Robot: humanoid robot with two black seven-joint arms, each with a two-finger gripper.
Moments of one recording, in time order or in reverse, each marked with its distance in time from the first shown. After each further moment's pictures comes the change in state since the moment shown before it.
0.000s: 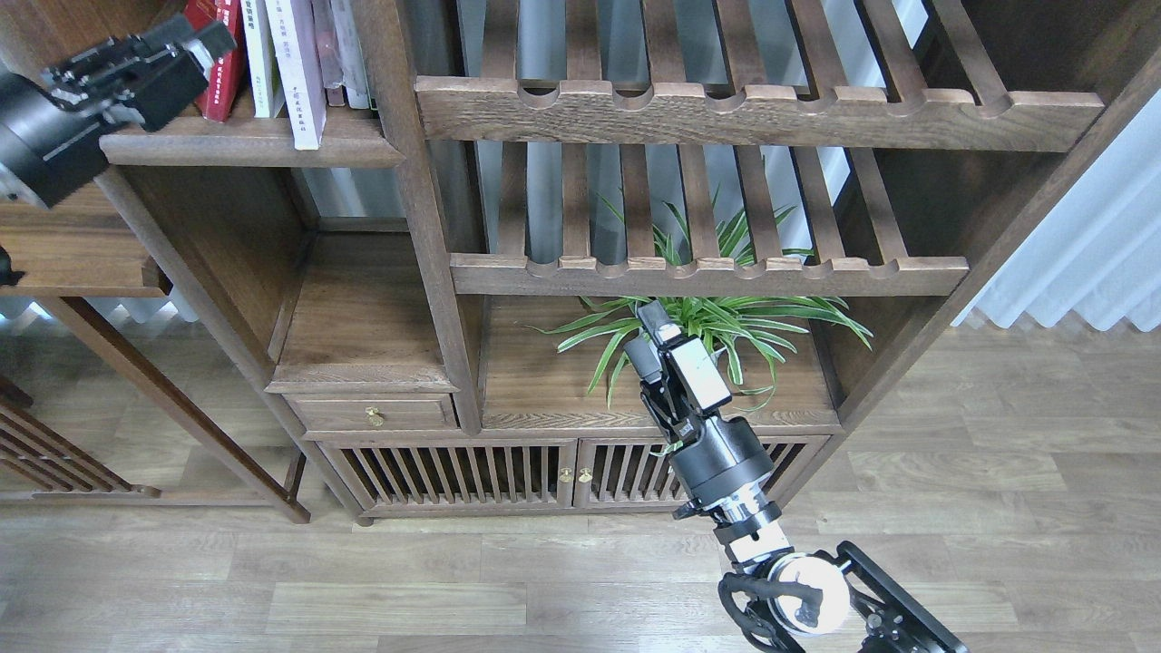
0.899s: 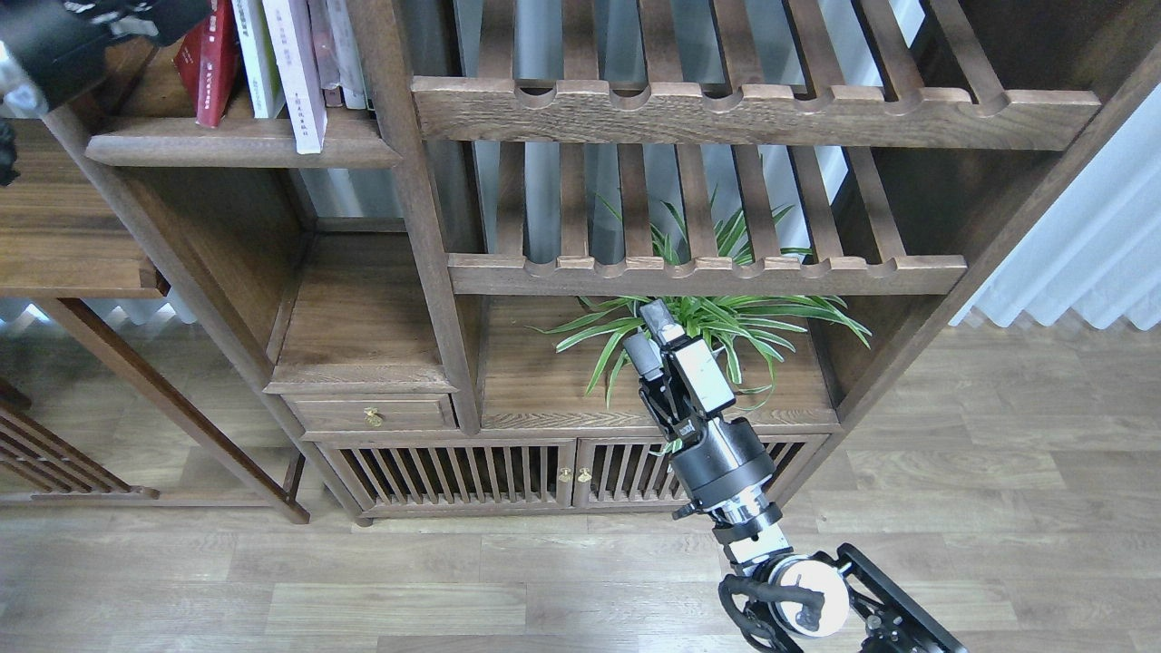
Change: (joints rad) left arm -0.353 0.017 0.132 0.329 0.120 -0.001 0.013; right arm 0.000 0.000 -0.014 0.003 -0.009 0.036 -0.005
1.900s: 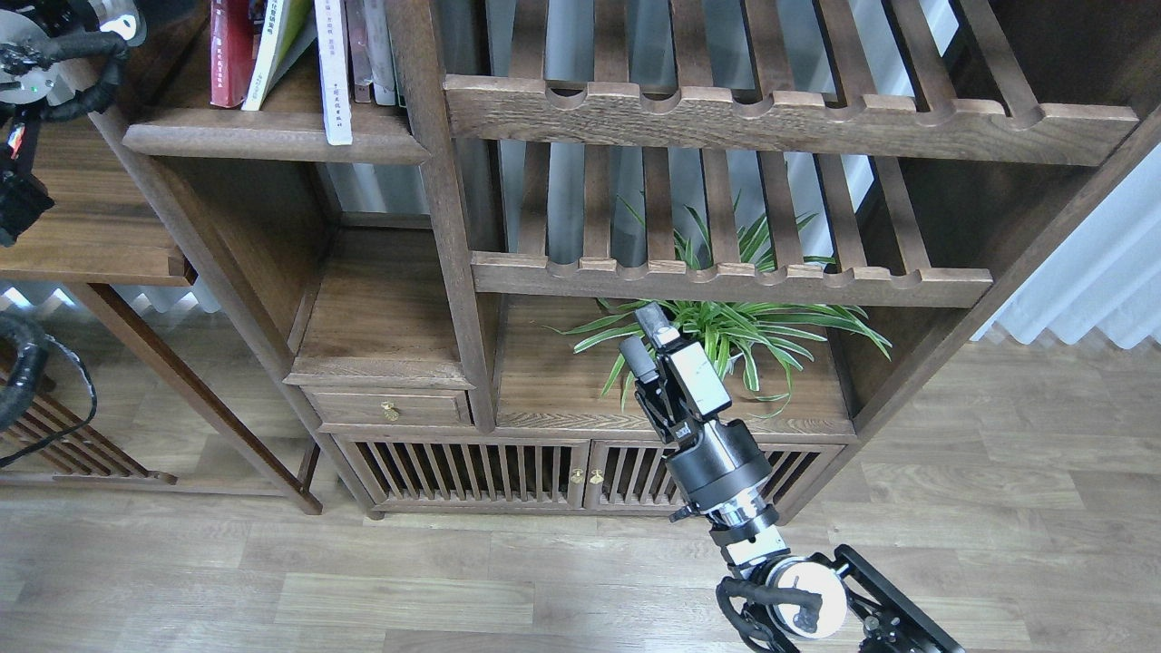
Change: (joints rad) left arm -0.377 -0.295 0.085 0.504 0.188 0.001 -0.018; right arm 0.003 0.000 -0.004 -0.003 0.000 0.007 0.000
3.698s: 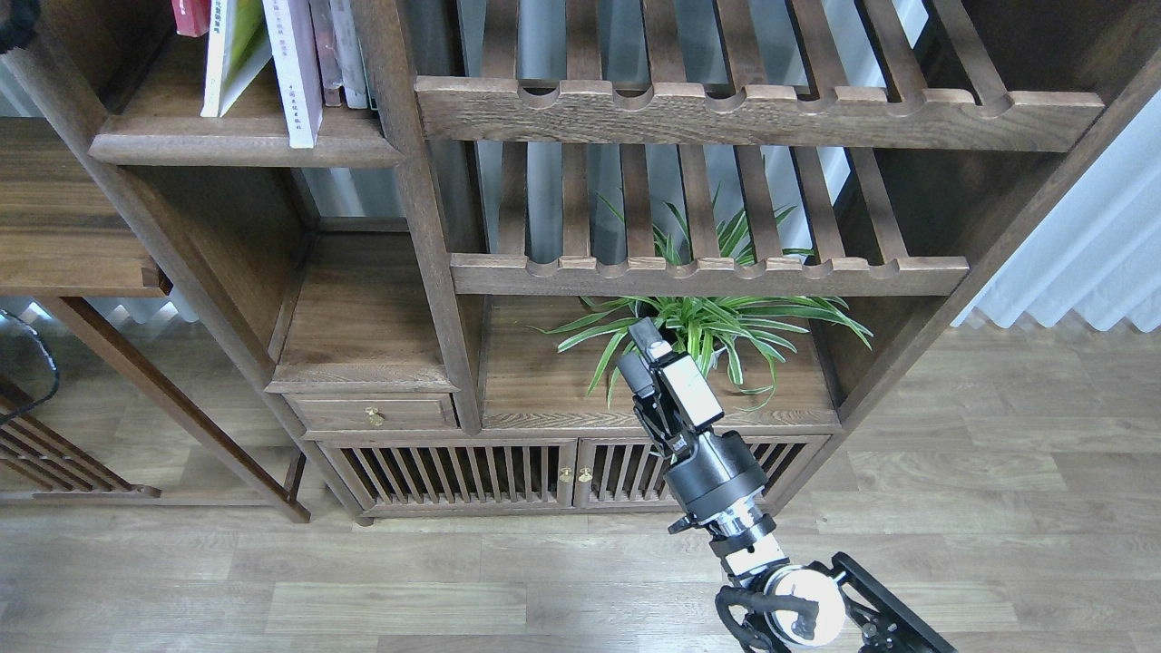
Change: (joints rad) left arm 0.001 0.063 -0.151 -0.114 0.086 0.000 0.023; right arm -0.008 0.000 -0.012 -0.028 -0.008 -0.002 -0.003
